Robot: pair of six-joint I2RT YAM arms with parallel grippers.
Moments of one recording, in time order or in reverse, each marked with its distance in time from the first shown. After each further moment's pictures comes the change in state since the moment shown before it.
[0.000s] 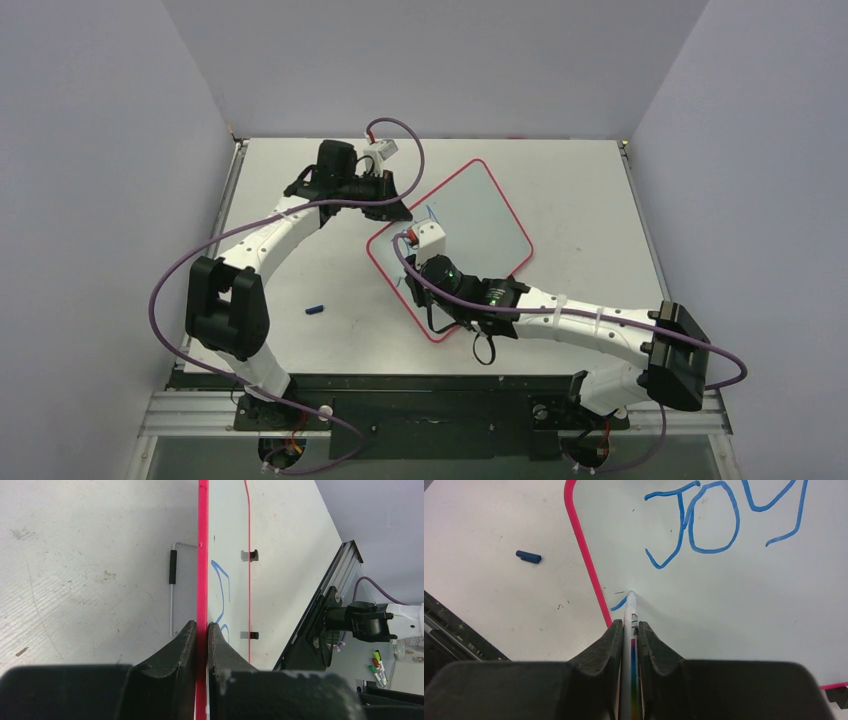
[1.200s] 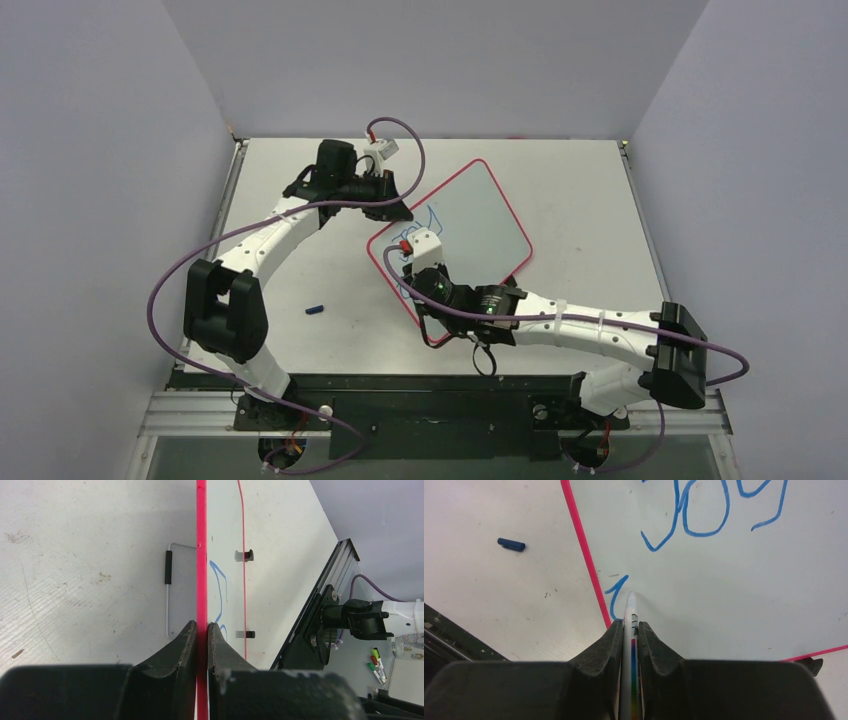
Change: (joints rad) left arm -0.003 -0.016 -0.001 -0.001 0.005 0.002; right arm 0.092 0.002 0.037 -0.137 0.140 0.021
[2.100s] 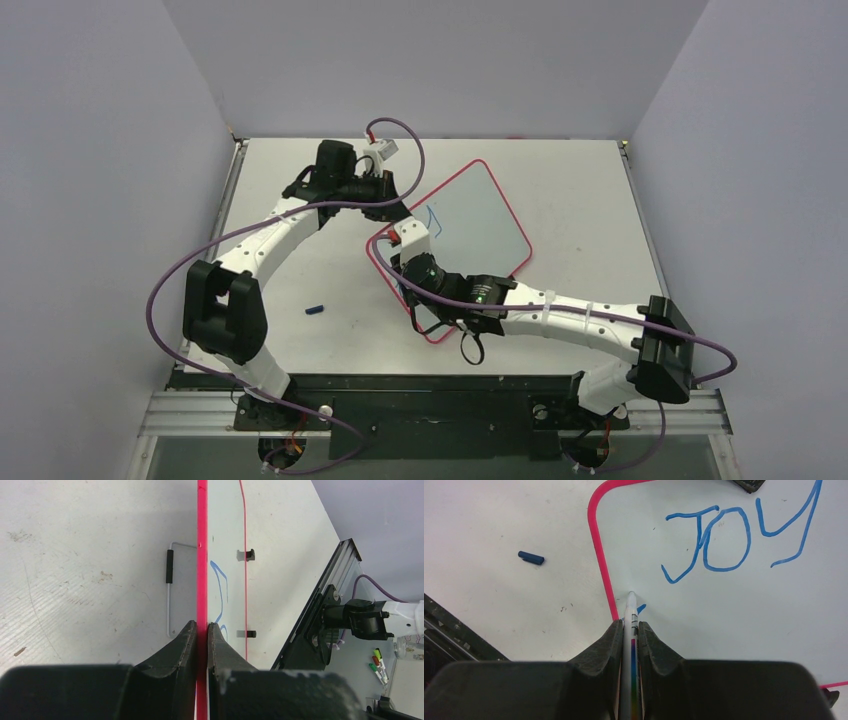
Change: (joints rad) left arm -0.002 -0.007 -0.005 0.000 -0.003 0.002; right arm -0.034 0.069 0.100 0.037 -0.074 -0.055
